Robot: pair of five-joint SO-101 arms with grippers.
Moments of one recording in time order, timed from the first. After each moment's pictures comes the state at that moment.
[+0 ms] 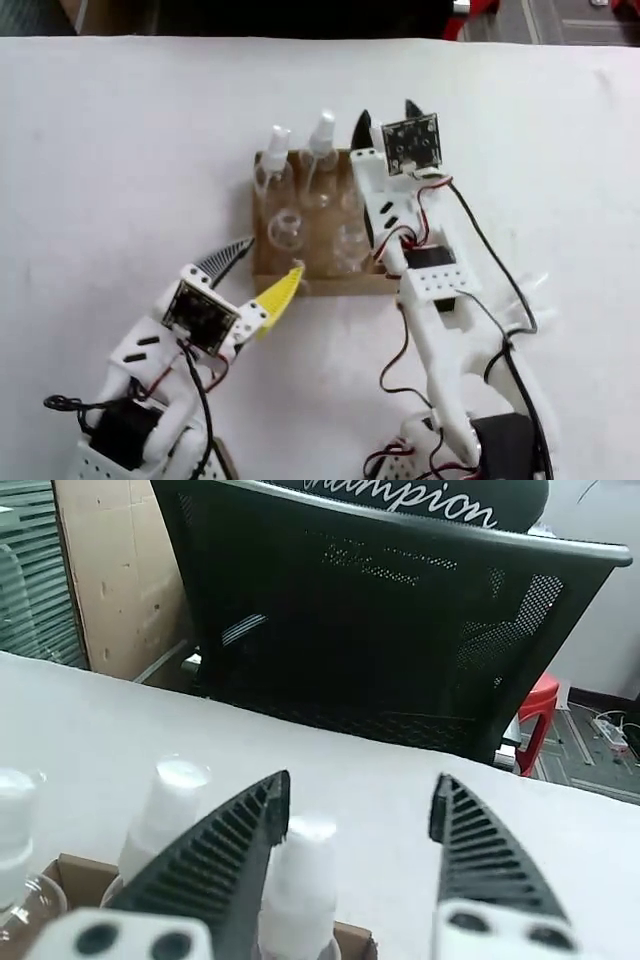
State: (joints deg) left arm 20.5 -104.2 81.1 48.4 -9.6; right arm -13.8 -19.7 50.9 -15.7 9.2
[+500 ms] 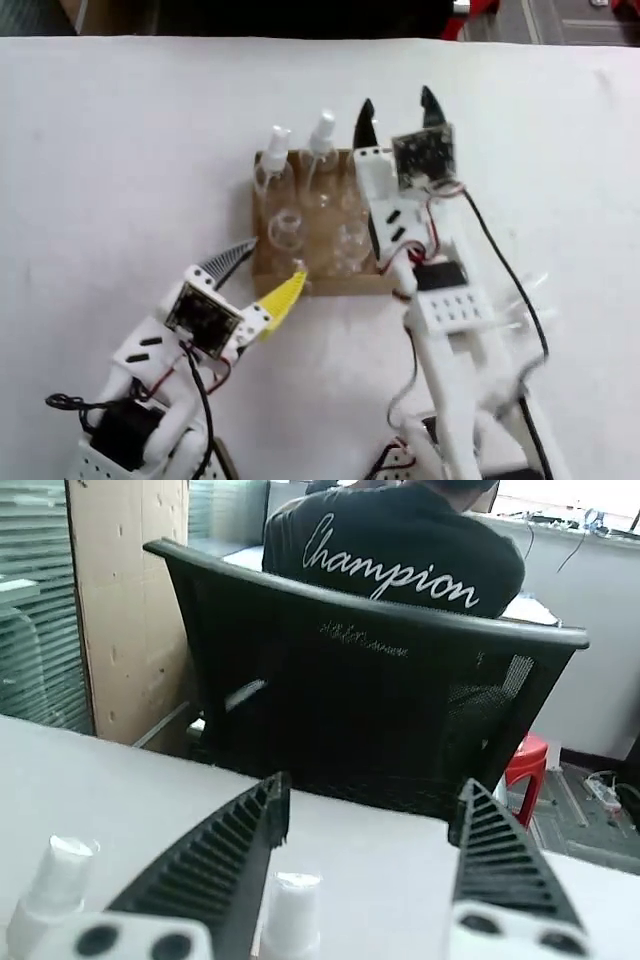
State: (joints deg) left arm 23.3 -104.2 81.1 48.5 -9.6; right arm -14.4 -38.6 54.2 -8.0 9.2
